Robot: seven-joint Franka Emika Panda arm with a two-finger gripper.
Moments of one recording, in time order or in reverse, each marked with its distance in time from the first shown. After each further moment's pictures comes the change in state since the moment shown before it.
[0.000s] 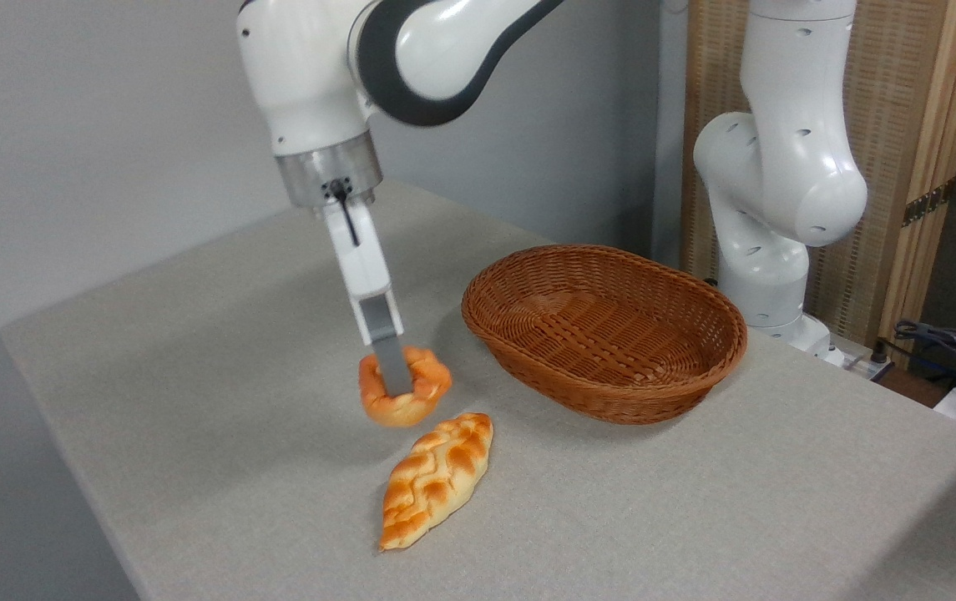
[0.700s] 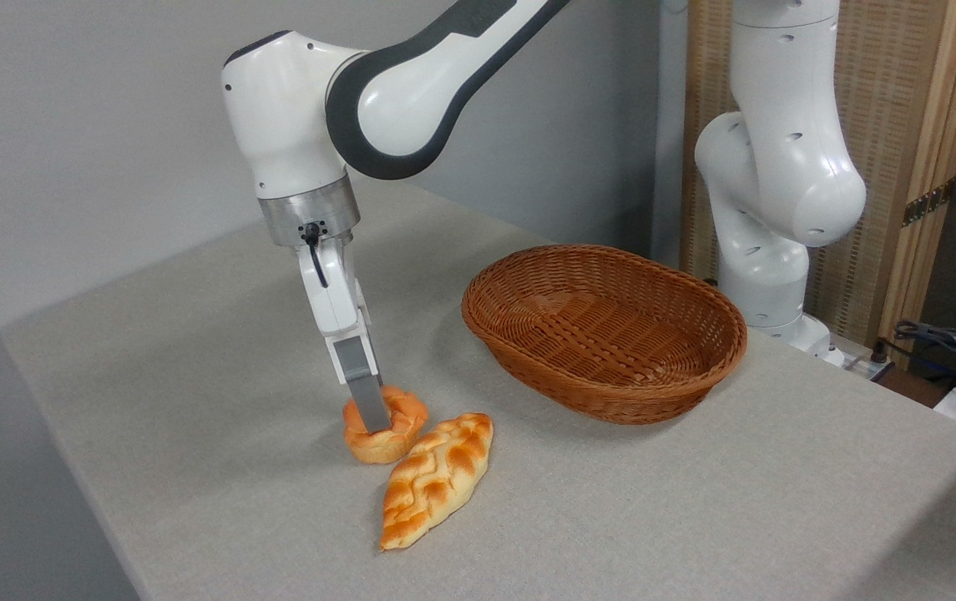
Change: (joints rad) arm -0.024 0.091 -0.019 0.004 0.001 0.081 0.005
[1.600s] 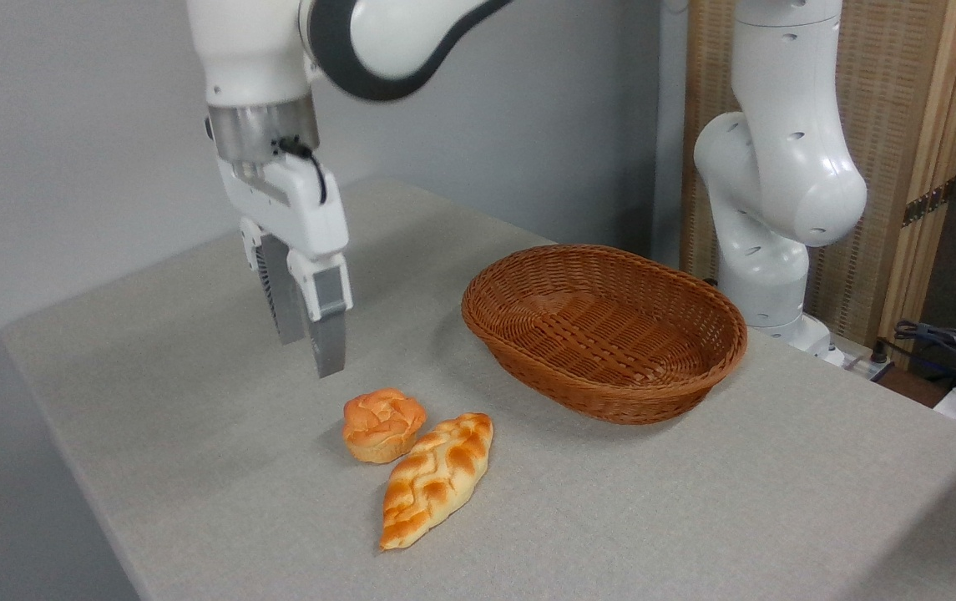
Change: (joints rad) arm 0.033 -0.017 0.021 0.223 -0.133 -0.110 -0.312
